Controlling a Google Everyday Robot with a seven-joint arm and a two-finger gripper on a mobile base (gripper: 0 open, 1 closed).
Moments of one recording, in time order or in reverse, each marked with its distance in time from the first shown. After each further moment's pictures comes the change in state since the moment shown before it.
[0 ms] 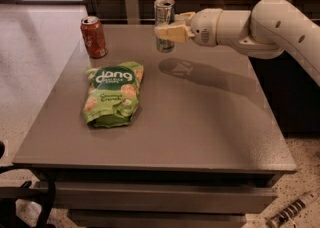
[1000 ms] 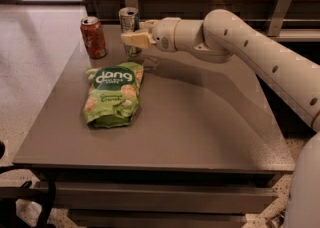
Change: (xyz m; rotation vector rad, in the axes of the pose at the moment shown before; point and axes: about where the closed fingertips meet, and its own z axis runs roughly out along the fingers) arm 0.012 0.025 0.109 -0.056 -0.030 -0.009
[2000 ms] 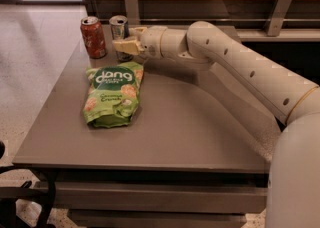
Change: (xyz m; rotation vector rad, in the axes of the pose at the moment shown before) arm 0.024 -0.003 0.047 0.011 -0.023 -0.046
